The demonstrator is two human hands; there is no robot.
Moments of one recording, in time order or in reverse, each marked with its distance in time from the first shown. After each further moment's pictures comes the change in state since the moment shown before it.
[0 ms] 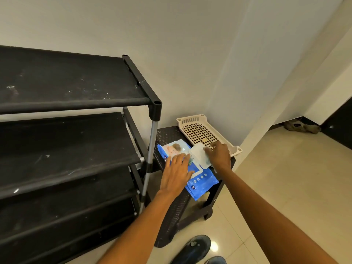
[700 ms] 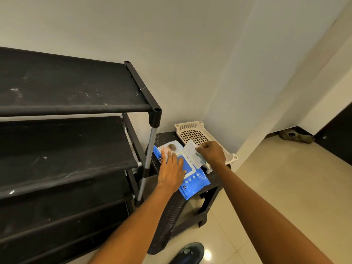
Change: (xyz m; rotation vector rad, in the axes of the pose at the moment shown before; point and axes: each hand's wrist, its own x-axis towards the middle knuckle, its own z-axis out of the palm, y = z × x) left_hand 0.022 0.002 -0.024 0.330 -0.298 -0.041; right_hand 0.006 -0.038 -0.017 -0.057 -0.105 -0.018
